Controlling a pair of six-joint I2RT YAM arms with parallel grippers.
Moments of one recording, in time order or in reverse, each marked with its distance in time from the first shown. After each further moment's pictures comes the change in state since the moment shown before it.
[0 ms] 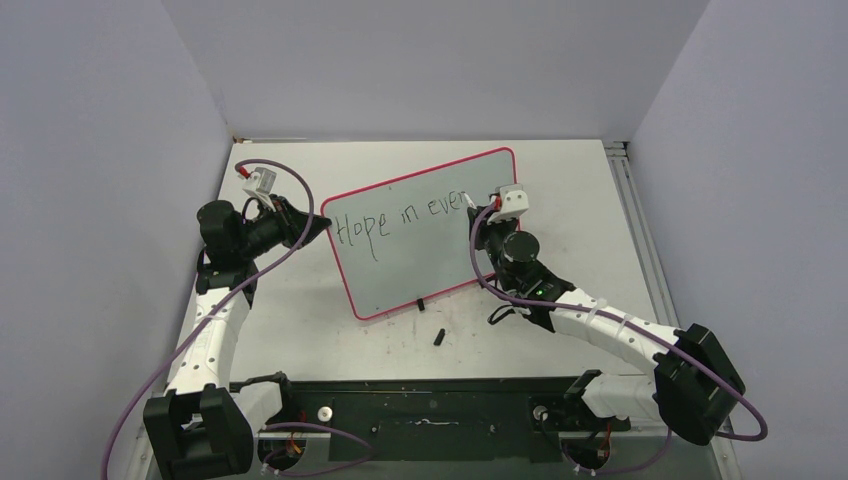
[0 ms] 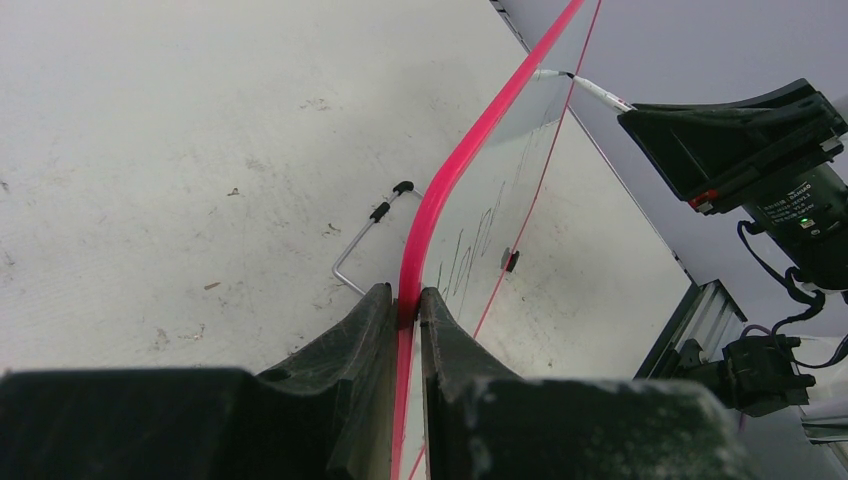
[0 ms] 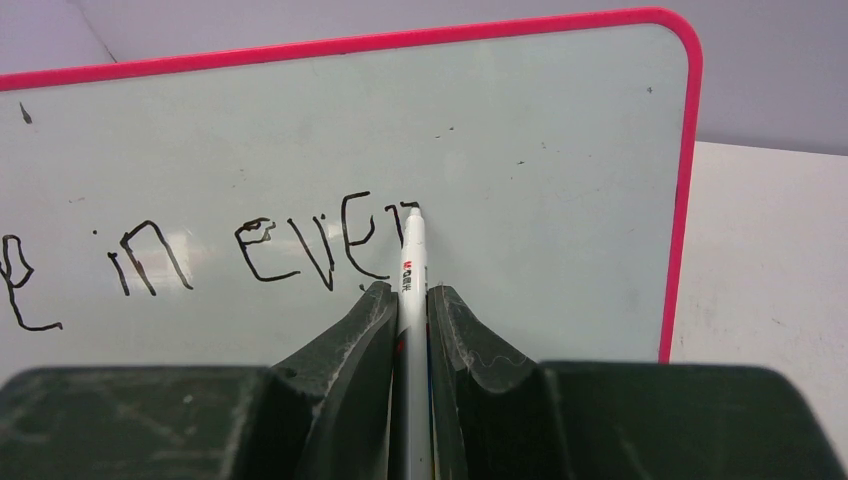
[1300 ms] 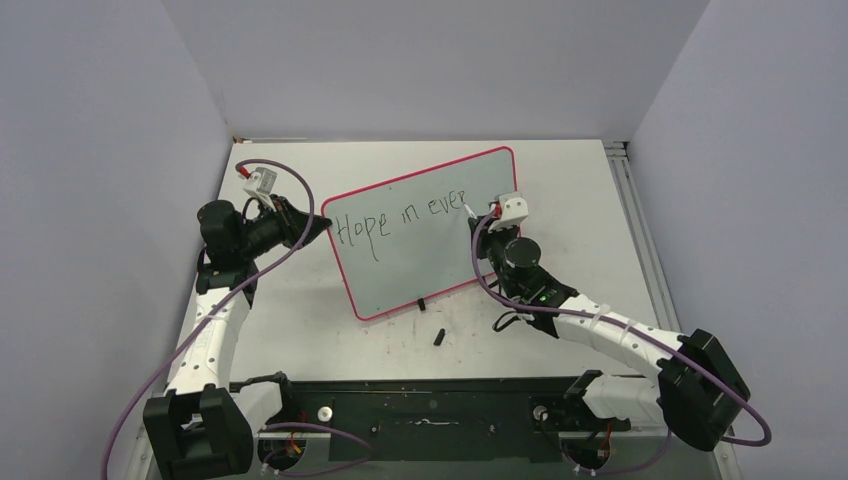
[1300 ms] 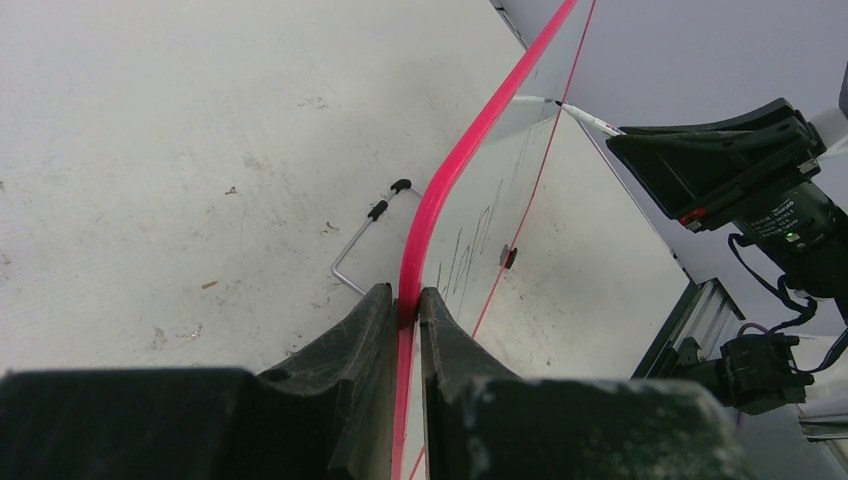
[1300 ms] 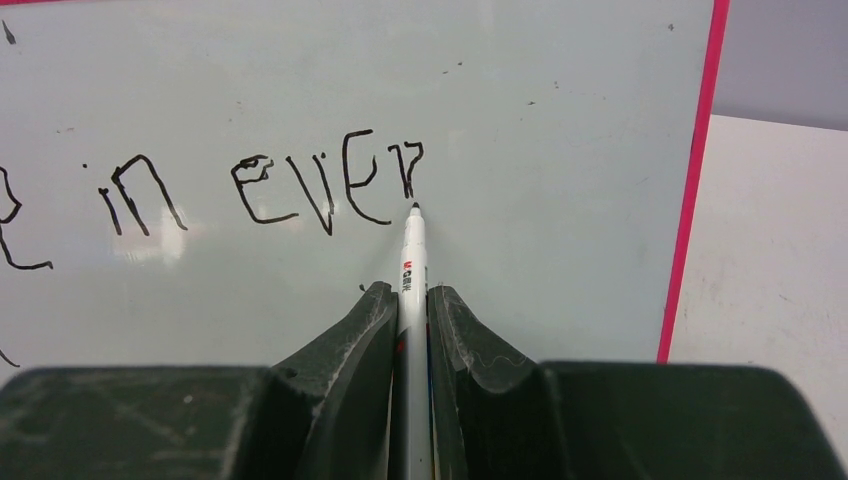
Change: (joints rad) left arm -0.002 0.000 0.002 -0.003 0.000 0.000; right arm 0.000 -0.027 -0.047 -0.025 -0.034 0.005
